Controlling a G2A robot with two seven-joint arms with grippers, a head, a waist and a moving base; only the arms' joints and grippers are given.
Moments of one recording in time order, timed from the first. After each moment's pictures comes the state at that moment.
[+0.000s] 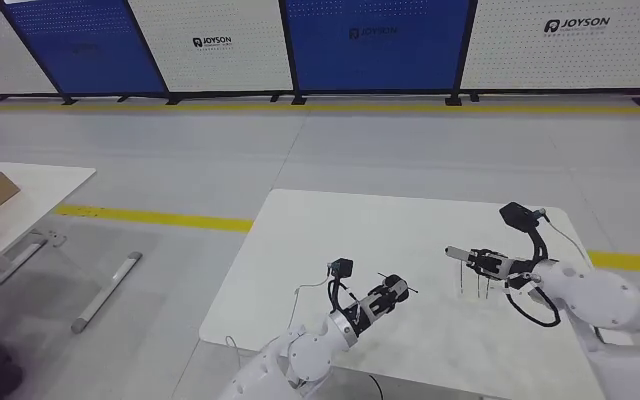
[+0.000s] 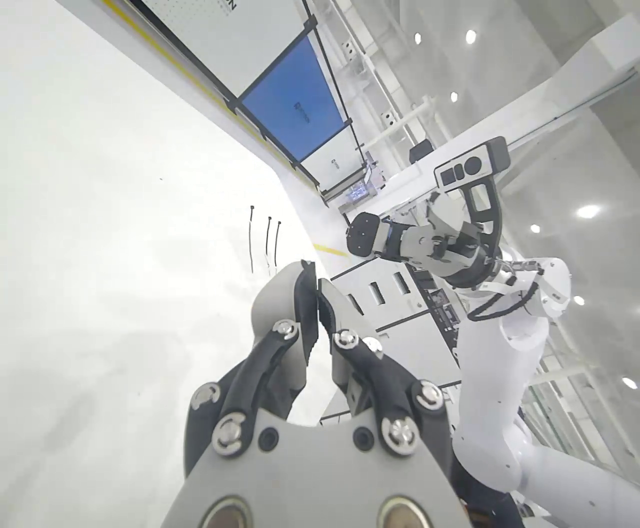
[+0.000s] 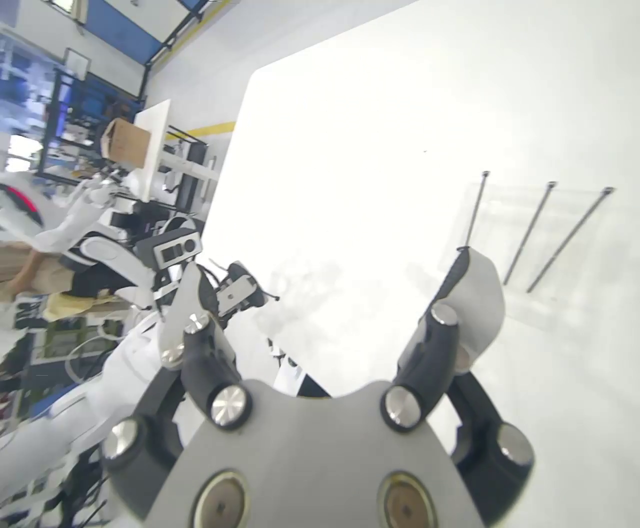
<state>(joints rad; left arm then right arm) 1.44 -1.27 -0.92 -1.61 0.20 -0.19 -0.06 -1.13 -0.95 1.24 -1.78 -0.28 0.28 1.01</state>
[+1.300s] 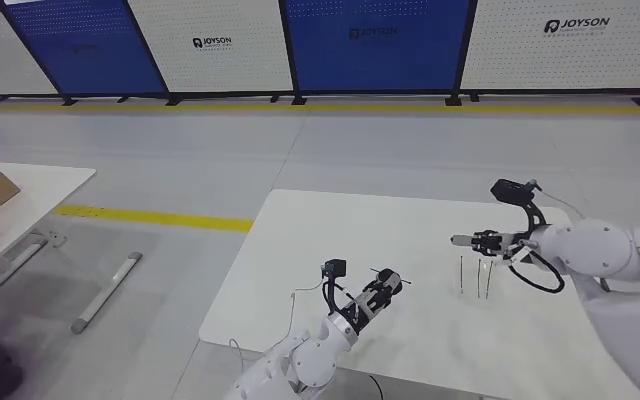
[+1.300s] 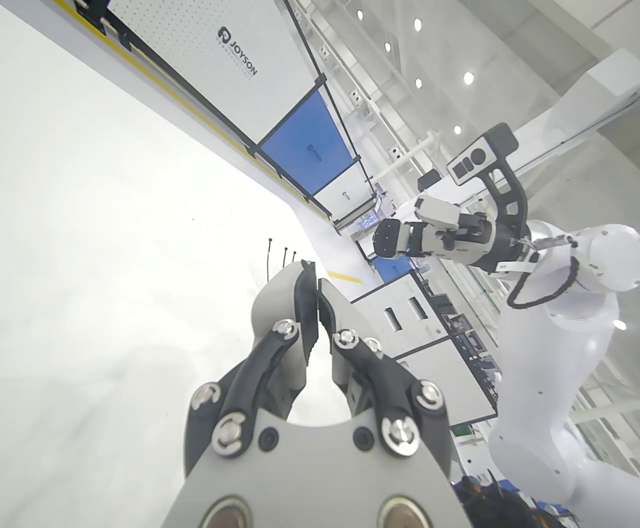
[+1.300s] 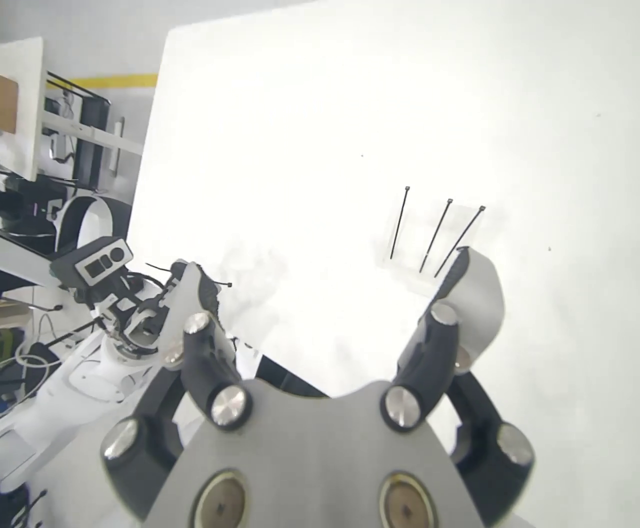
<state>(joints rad) 1.45 -1.28 -0.91 -1.60 0.27 -0.16 0.09 -0.80 -0.99 1.06 -1.59 -0.46 0.34 1.30</state>
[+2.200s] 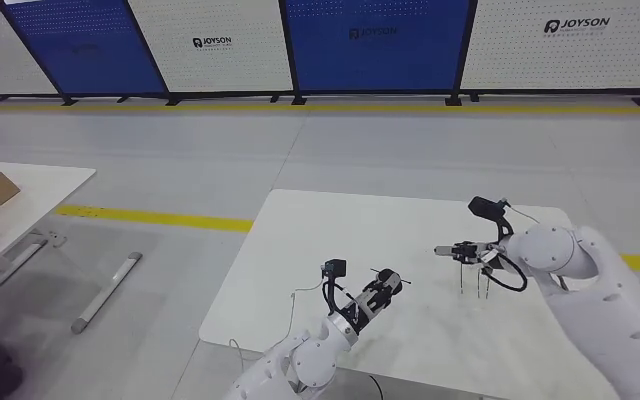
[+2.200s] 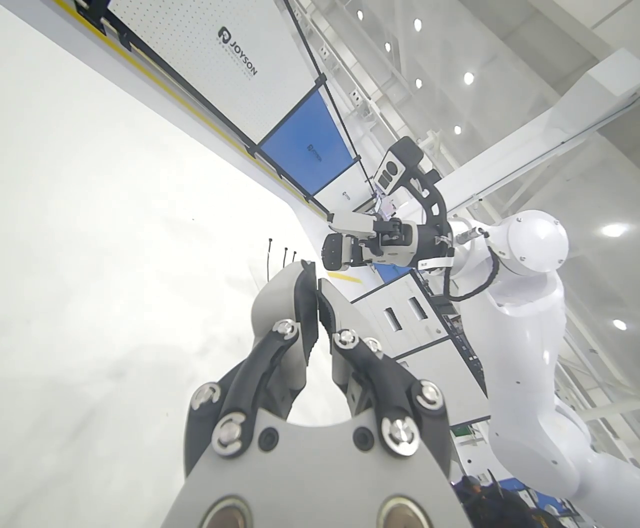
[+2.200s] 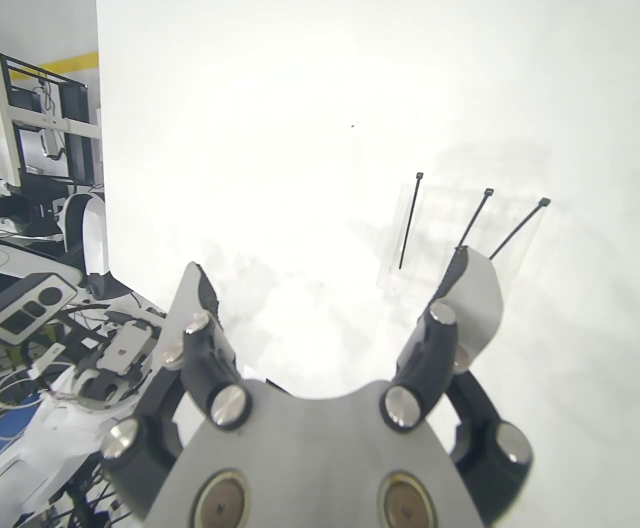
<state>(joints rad) 1.45 -1.28 -0.91 -1.60 0.27 -0.16 0.09 -0.77 -1.05 0.92 -1.38 -0.40 0.31 1.17</state>
